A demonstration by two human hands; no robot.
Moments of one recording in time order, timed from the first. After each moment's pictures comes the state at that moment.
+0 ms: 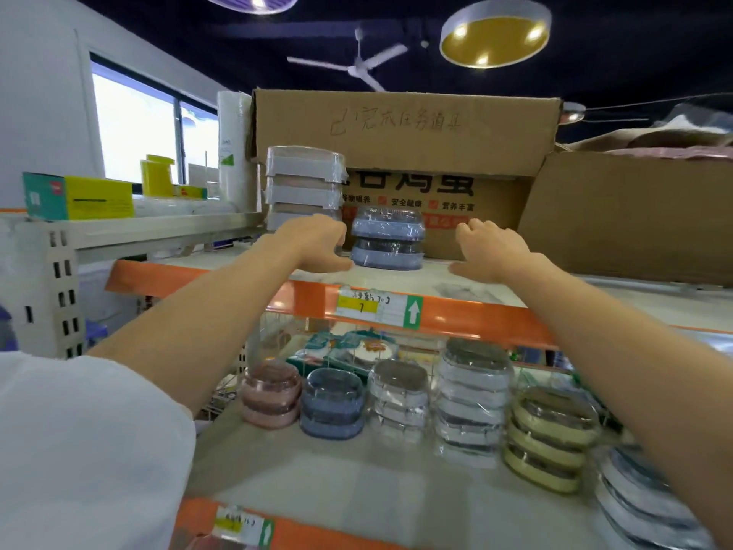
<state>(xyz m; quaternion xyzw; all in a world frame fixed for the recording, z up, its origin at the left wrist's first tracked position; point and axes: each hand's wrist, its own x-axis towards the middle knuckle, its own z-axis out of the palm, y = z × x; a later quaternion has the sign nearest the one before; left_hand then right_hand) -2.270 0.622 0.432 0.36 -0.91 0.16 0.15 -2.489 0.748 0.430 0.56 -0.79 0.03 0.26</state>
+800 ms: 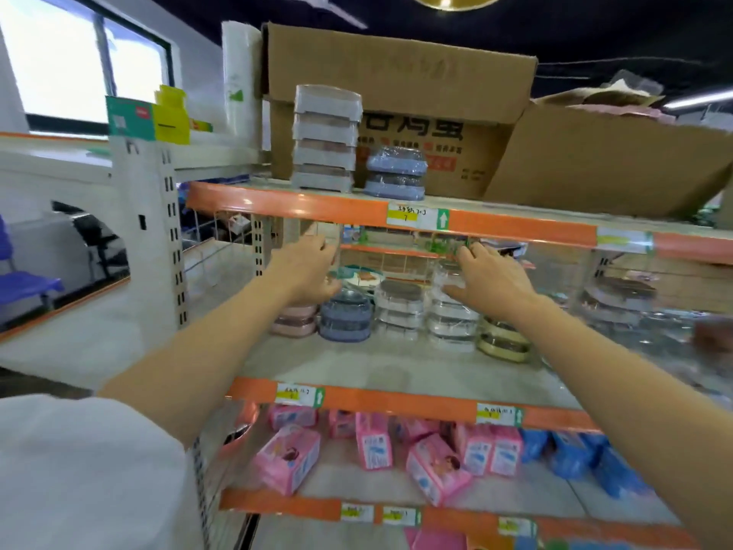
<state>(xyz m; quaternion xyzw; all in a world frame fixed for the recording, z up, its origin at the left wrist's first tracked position) -2.132 0.689 0.302 0.28 -0.93 0.14 0.20 -2.332 0.866 0.320 0.52 -0.82 0.02 0.23</state>
